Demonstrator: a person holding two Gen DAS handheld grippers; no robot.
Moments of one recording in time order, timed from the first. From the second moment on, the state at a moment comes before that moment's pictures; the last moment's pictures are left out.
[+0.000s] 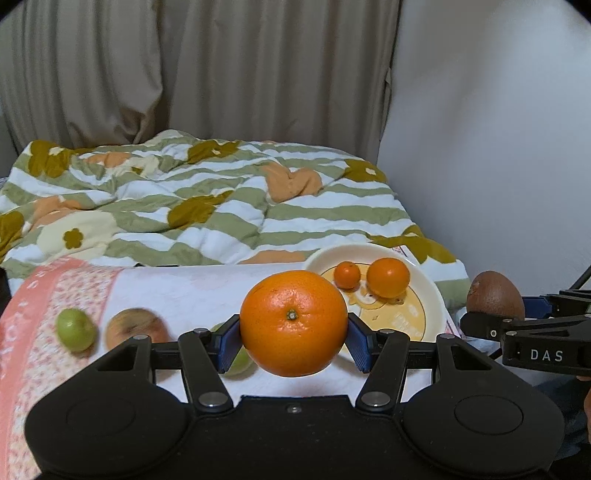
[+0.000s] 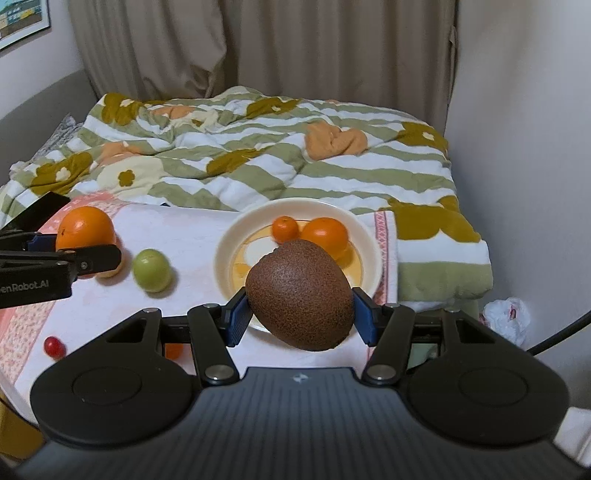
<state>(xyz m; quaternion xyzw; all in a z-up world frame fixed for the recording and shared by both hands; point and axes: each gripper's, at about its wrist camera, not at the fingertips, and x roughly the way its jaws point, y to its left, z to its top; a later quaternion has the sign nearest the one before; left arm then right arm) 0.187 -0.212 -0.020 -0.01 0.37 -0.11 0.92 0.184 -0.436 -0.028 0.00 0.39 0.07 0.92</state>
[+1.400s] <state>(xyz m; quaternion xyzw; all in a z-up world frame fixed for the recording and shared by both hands) 0.285 -0.294 -0.092 0.16 0.41 -0.20 0.87 0.266 -0.486 -0.075 0.05 0.43 0.00 0.90</state>
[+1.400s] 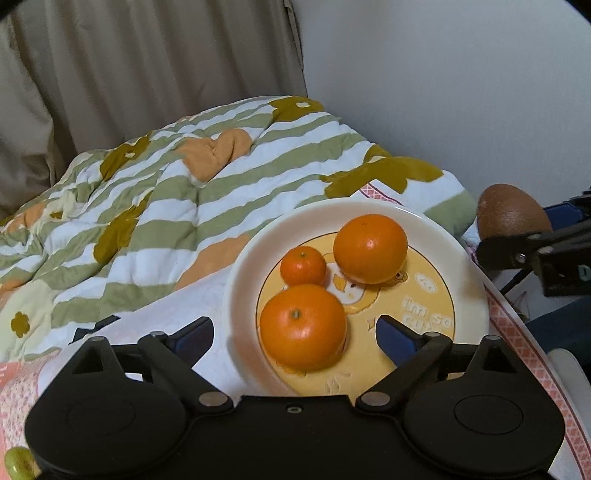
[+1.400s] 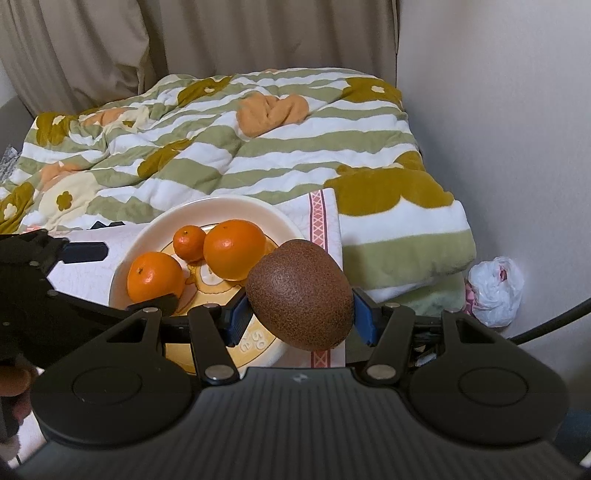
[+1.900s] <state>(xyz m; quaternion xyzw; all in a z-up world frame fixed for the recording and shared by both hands) 0.259 -0.252 -0.075 0.11 0.43 -0.16 0.88 0.288 -0.433 -0.104 -0.02 0.46 0.07 0.88</state>
